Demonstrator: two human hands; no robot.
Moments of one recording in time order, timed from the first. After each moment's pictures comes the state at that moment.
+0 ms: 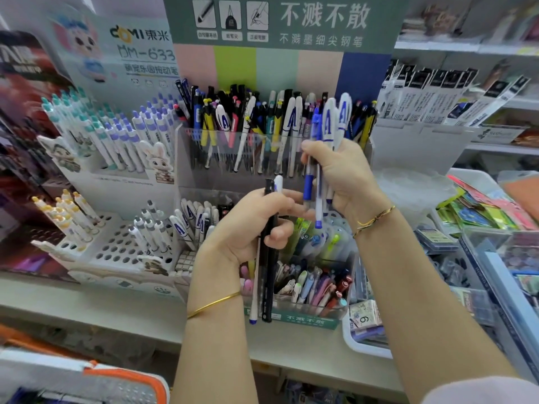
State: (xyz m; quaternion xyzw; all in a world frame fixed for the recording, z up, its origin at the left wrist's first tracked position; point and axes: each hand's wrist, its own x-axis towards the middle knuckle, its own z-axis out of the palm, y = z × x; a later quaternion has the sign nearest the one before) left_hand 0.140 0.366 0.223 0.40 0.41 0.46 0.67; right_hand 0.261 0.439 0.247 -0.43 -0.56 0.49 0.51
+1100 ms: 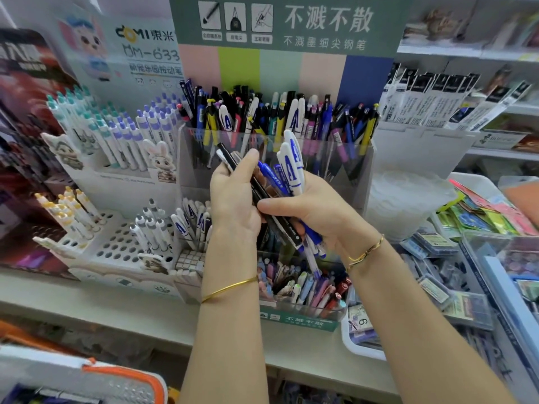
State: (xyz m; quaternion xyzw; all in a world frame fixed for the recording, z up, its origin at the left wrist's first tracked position) left_hand 0.142 0.390 0.227 0.17 0.45 0.76 0.45; right_hand 0.257 0.402 0.232 -0.37 -0.68 0.55 0.31
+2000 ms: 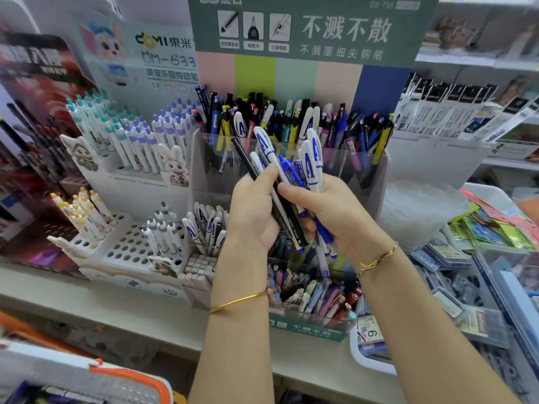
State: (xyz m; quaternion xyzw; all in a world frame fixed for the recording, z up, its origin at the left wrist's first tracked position) left_hand 0.141 0.380 0.227 0.26 0.42 0.69 0.53; right_hand 0.253 0.404 0.234 -0.37 -0.62 0.58 0.37
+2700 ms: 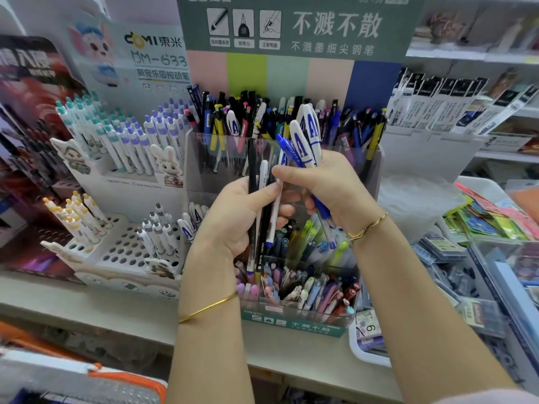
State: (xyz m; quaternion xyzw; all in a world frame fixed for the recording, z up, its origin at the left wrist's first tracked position) left_hand 0.117 0.366 0.228 0.38 0.44 0.57 0.58; right_hand 0.248 0.422 0.251 -0.41 -0.65 0.50 0.40
